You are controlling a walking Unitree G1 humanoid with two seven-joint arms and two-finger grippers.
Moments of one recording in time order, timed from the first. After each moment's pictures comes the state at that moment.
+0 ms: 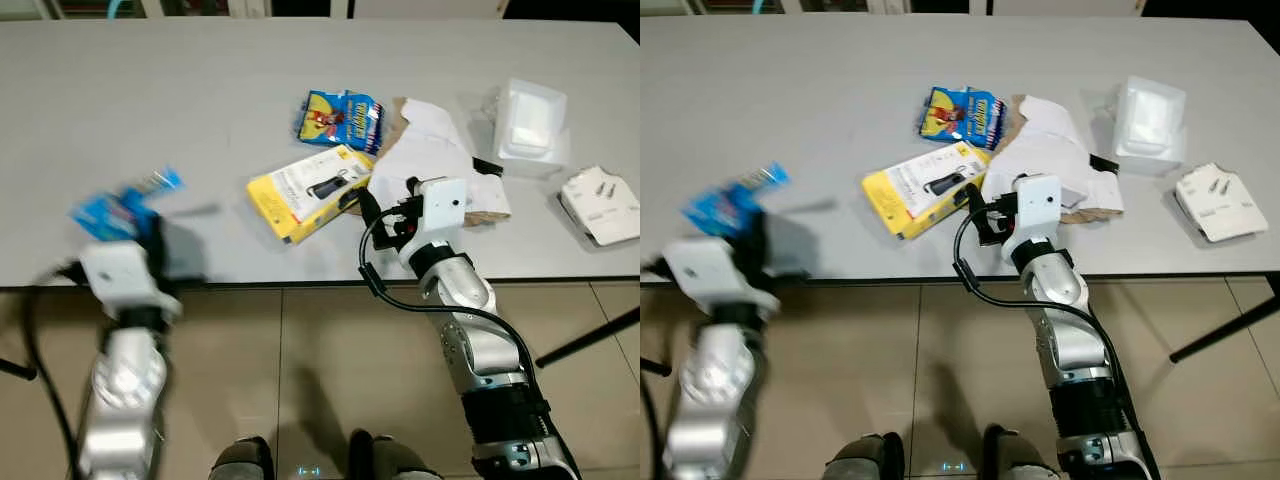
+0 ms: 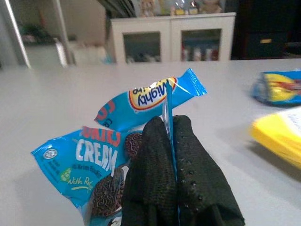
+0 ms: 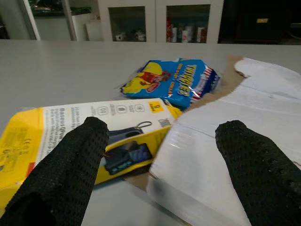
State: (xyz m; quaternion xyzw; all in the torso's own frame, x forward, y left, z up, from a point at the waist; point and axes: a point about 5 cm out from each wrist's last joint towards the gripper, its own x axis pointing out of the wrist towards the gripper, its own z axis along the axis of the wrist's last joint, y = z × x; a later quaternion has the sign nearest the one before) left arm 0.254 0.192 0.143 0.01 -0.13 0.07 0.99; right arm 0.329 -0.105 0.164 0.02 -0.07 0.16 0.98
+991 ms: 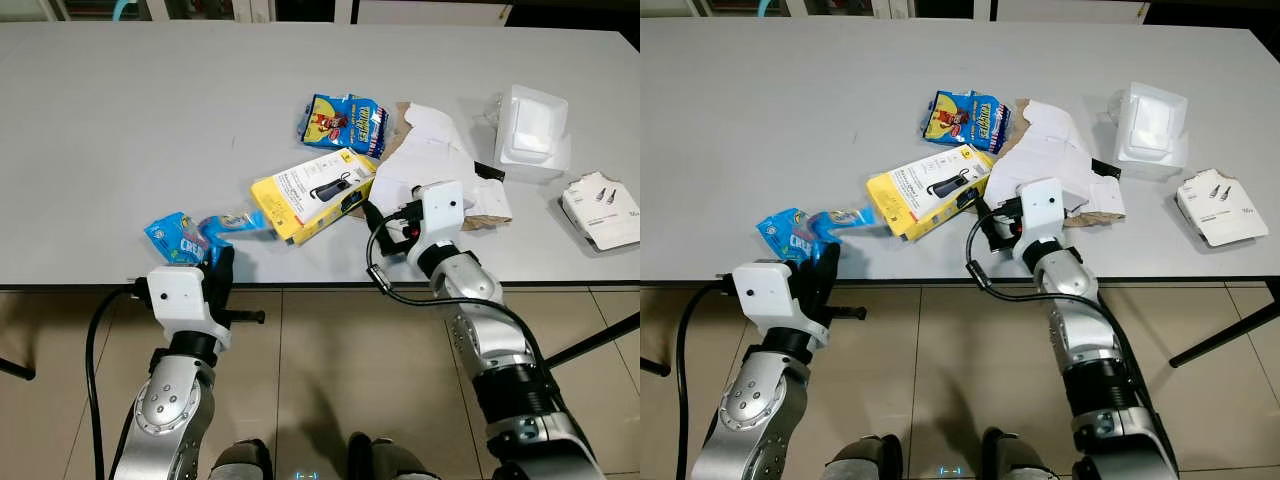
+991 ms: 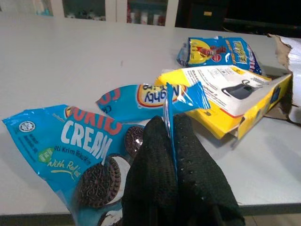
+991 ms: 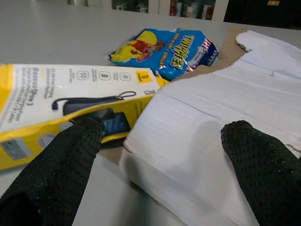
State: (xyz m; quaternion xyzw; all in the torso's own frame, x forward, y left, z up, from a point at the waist) left arm 0.236 0.147 0.133 -0.04 -0.05 -0.04 1.00; right arm 0.346 -0.125 0.148 -0.03 -0.02 0.16 0.99
